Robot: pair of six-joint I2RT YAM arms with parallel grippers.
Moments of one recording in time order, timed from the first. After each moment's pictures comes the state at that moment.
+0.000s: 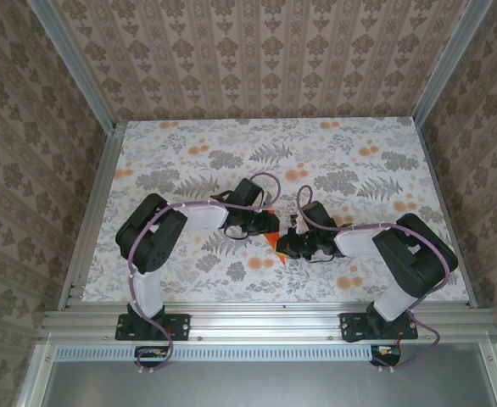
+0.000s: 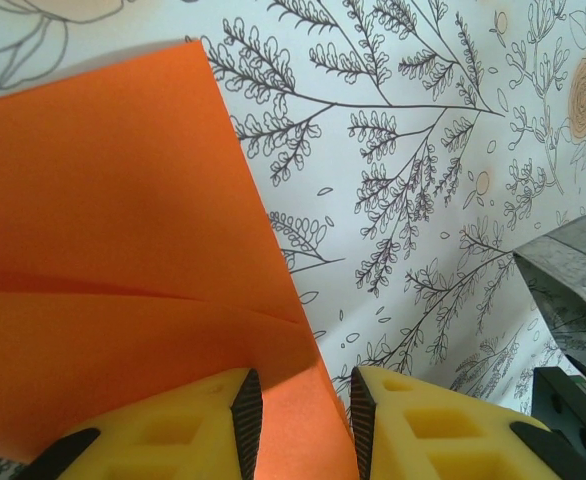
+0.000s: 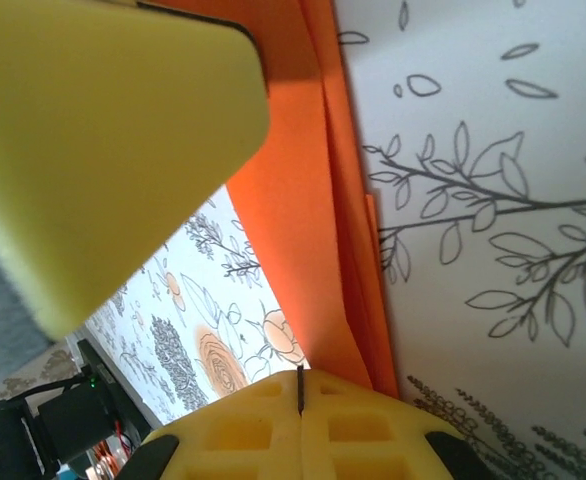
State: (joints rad) left arm -0.77 1.91 1.07 -0.14 0.45 -0.68; right arm 0.54 1.62 0.57 0.13 -0.58 0.92
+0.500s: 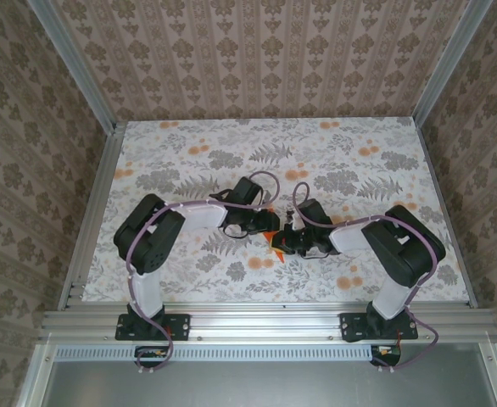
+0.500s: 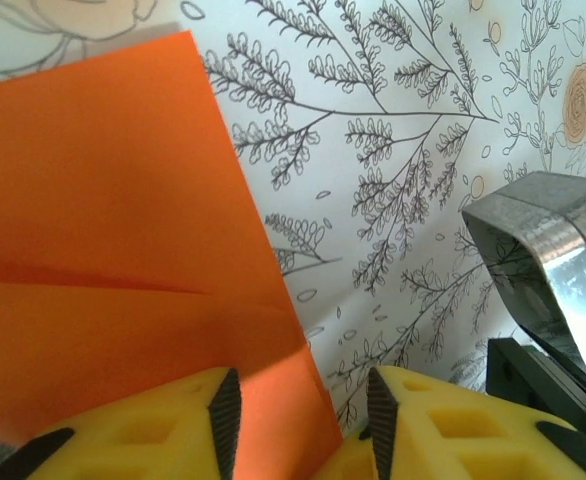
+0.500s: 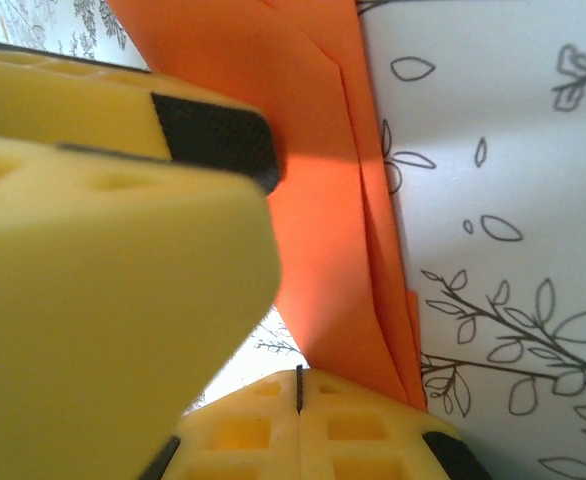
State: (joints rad) left arm -0.76 1.89 1.07 -0.17 0.45 -0.68; right arm 0.53 1.72 0.59 0.27 -0.59 0.95
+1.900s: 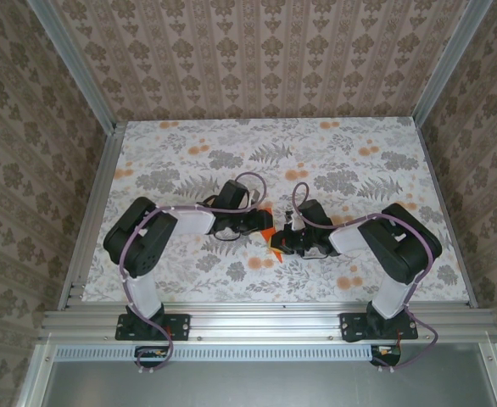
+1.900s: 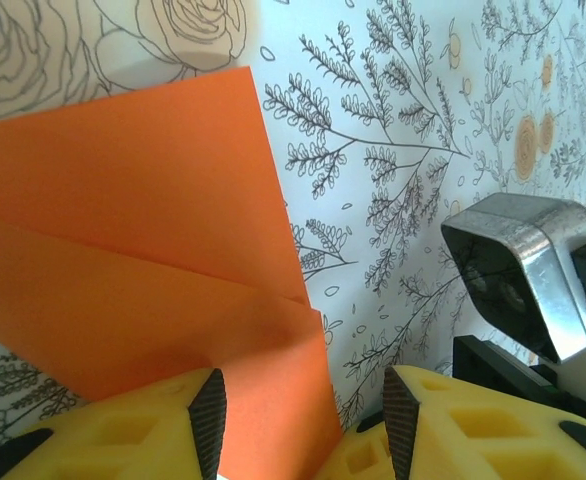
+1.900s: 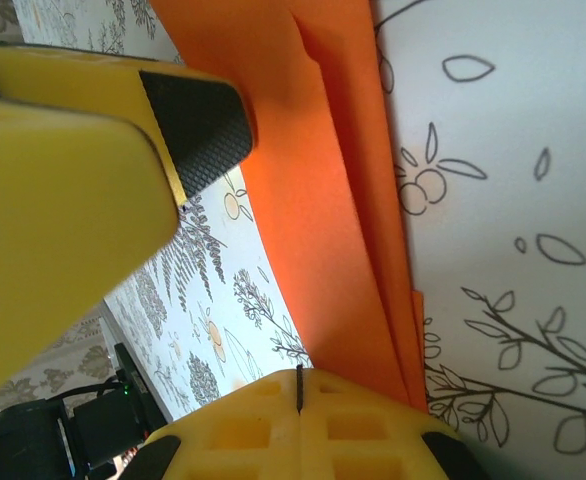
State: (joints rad) left arm -0.70 1.84 0.91 0.07 0.50 -0.75; right arm 0.53 1.75 0.57 0.34 -0.64 0.95
